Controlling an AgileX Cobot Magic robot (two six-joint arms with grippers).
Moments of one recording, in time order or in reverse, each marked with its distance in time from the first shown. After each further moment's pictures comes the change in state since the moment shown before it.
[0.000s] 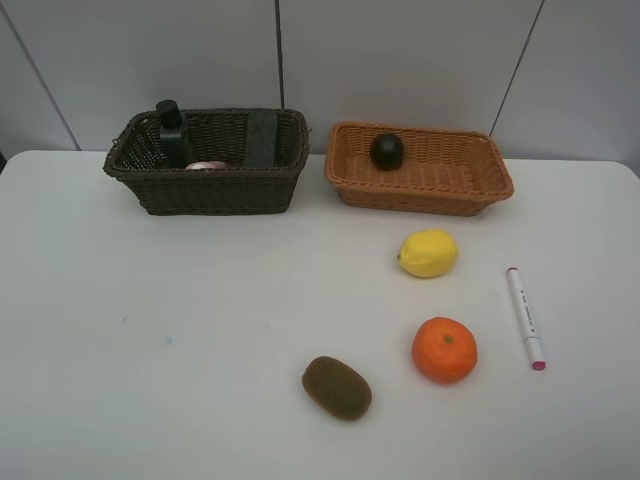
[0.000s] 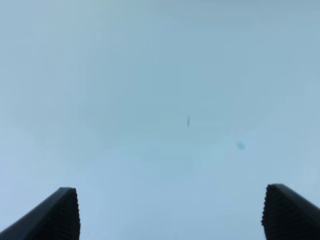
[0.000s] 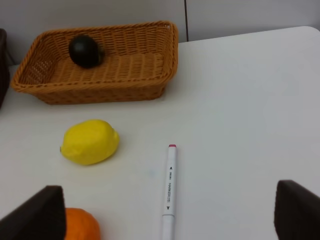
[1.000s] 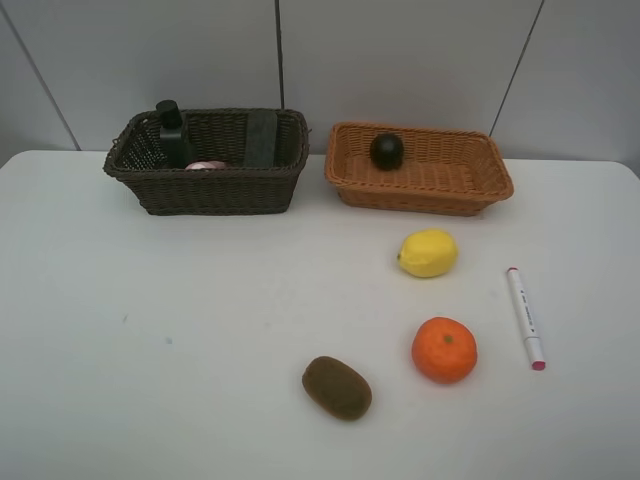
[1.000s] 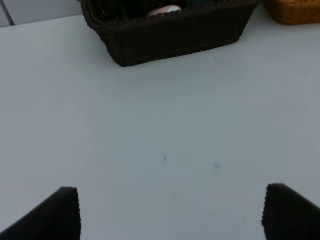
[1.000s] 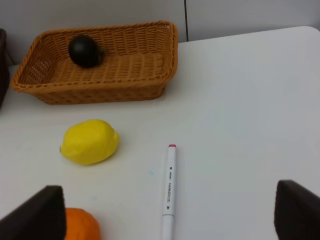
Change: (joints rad) left arm 0.000 -1.153 0.556 -0.086 -0.134 0.194; right arm 0.000 0.000 0.000 -0.001 0.000 0.000
